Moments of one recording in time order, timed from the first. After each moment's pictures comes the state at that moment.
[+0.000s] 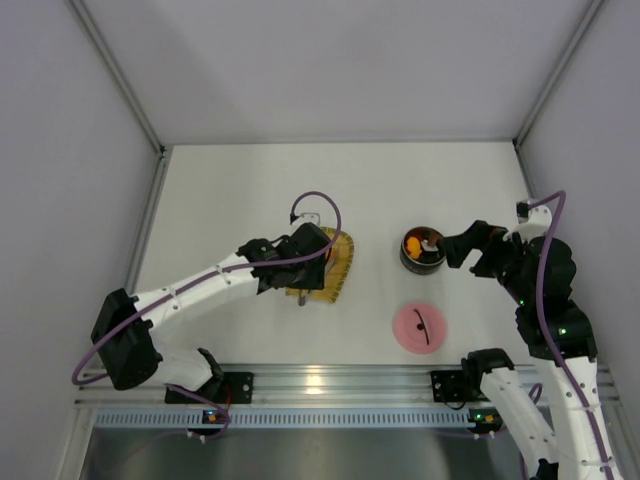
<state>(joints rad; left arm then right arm) -0.91 1.38 1.10 -0.74 -0.27 -0.73 0.12 0.54 0.90 -0.67 -0.13 0.39</state>
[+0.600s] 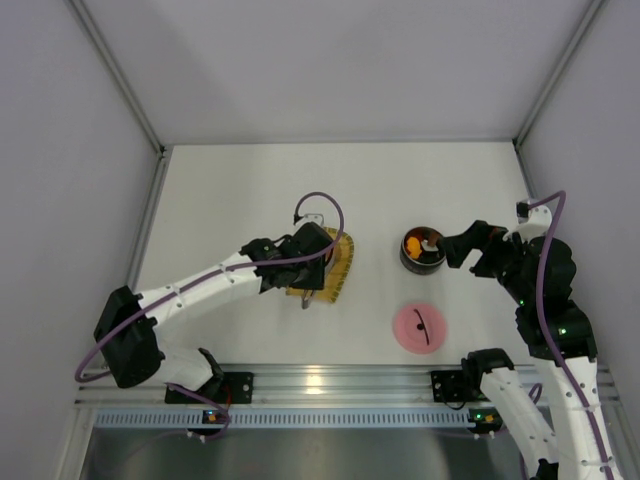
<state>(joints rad) -0.91 1.40 1.09 -0.70 -0.23 -0.73 0.12 0.54 0.90 -0.67 -0.13 0.39</state>
